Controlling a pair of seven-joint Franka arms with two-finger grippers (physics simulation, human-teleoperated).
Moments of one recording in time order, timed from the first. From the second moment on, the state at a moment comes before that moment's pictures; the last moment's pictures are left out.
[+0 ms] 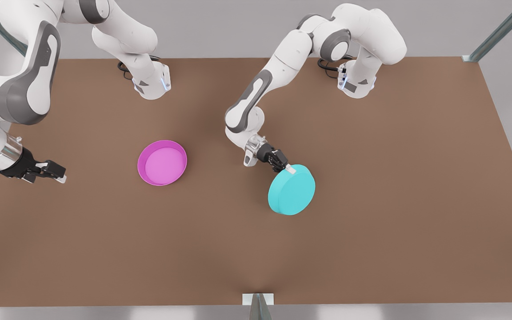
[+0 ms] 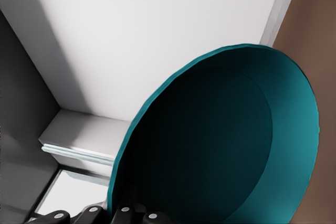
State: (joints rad) left arm -1.26 0.98 0.30 -1.46 1.26 1.39 -0.96; right arm -0.11 0.24 0.00 -1.34 0.03 1.65 -0.08
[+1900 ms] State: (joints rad) left arm -0.07 0.35 0.03 -1.32 0.04 1.34 -0.02; right arm -0.18 0.33 0.01 -2.26 0.59 2.19 -1.06
